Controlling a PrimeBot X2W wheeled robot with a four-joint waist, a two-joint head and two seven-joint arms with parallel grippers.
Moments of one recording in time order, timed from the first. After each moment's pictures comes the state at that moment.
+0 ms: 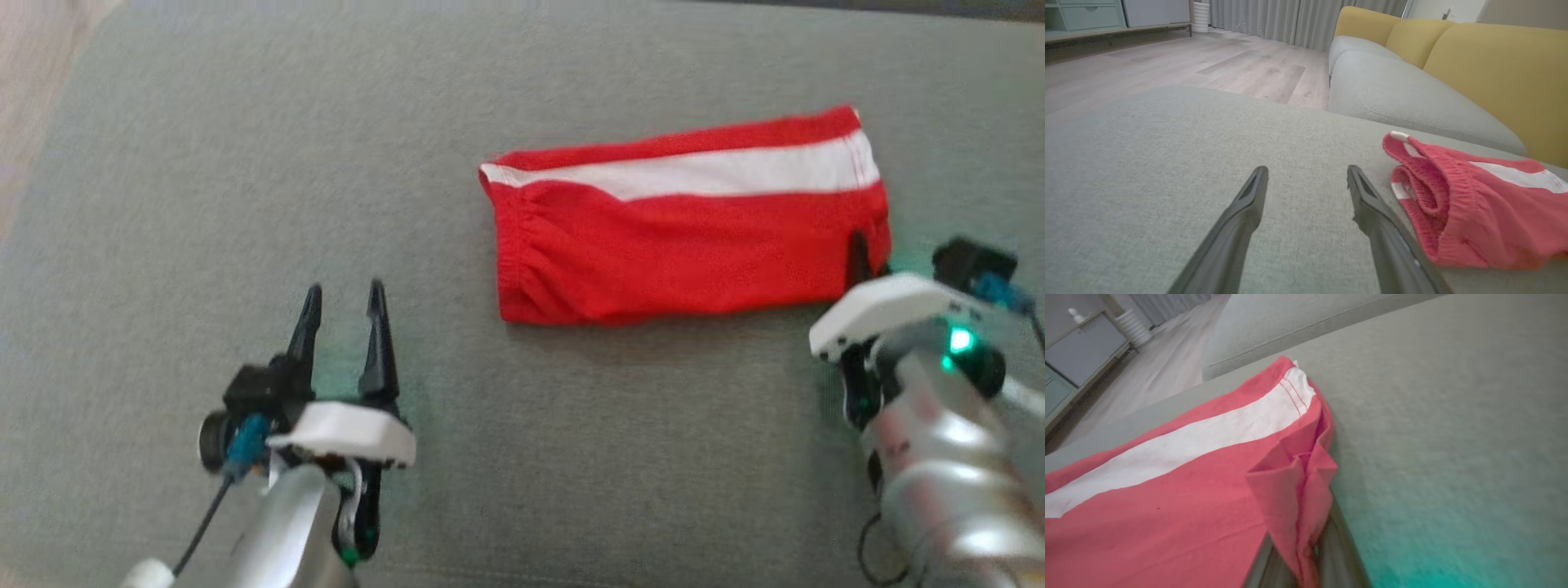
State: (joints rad) left arm -0.33 0.04 -0.30 0.48 -0.40 0.06 -0.26; right arm -0.75 -0.09 -0.17 1.24 0.20 0.12 -0.25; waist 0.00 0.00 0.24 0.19
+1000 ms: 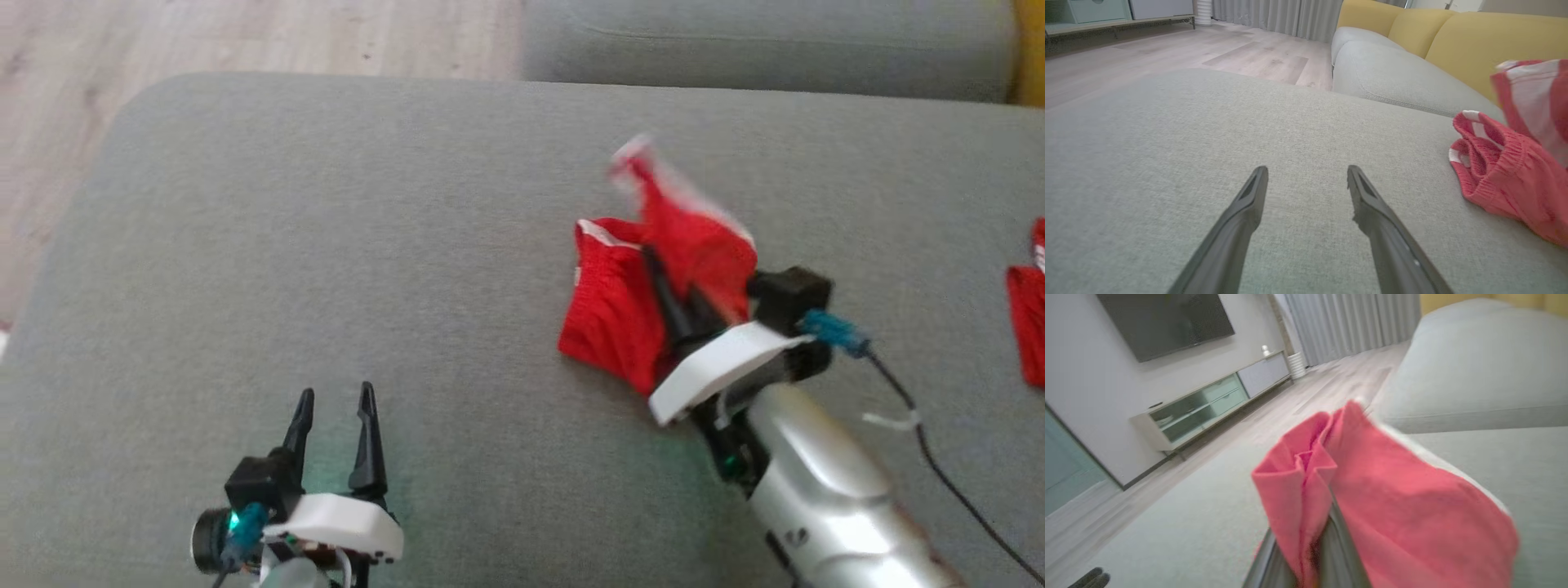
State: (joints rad) left arm -0.14 0.04 -0.25 0.50 -0.34 0.03 -0.26; right arm -0.50 -0.07 0.51 0.70 0.55 0.12 -0.25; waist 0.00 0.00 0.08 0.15
